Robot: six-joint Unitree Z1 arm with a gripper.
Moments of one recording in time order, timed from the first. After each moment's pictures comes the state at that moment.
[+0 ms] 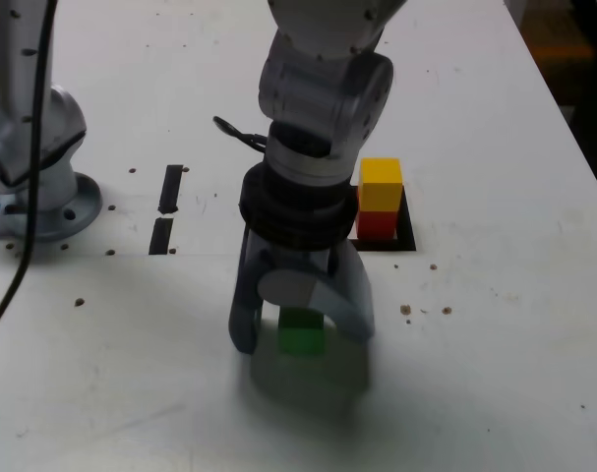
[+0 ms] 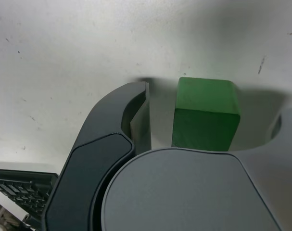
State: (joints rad) arm -0.53 1.98 -1.31 1.03 -0.21 -0.46
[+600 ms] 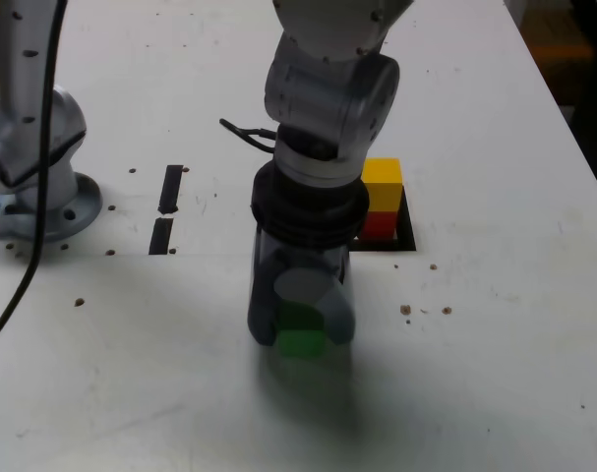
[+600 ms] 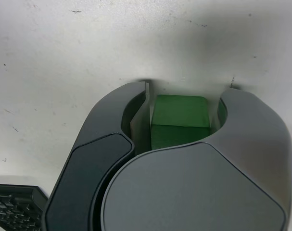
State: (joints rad) arm -0.53 1.99 -1.33 1.03 -0.13 -0.50
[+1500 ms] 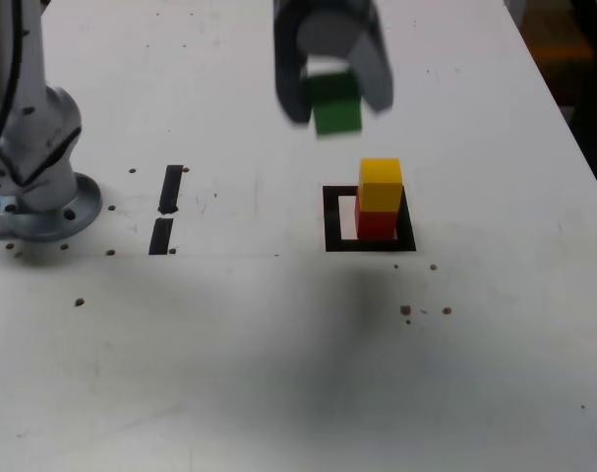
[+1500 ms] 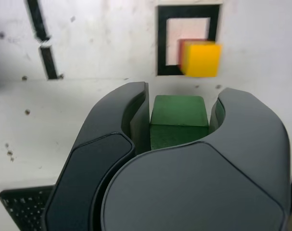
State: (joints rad) arm -0.28 1.84 -1.87 1.63 0.10 -0.28
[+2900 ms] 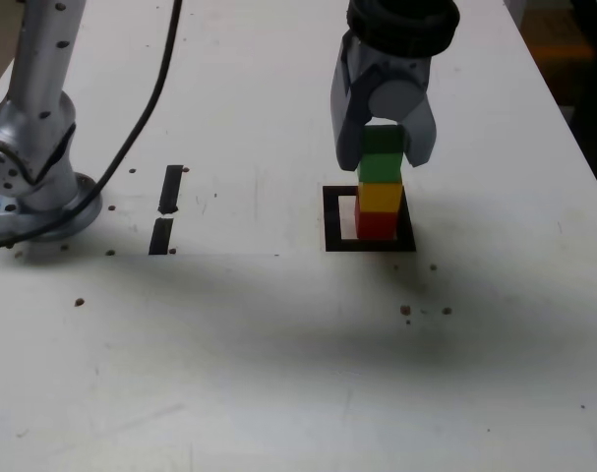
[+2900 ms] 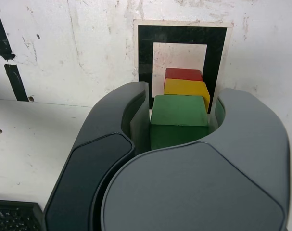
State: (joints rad) arm -0.15 2.05 -1.81 1.48 0.04 -0.19
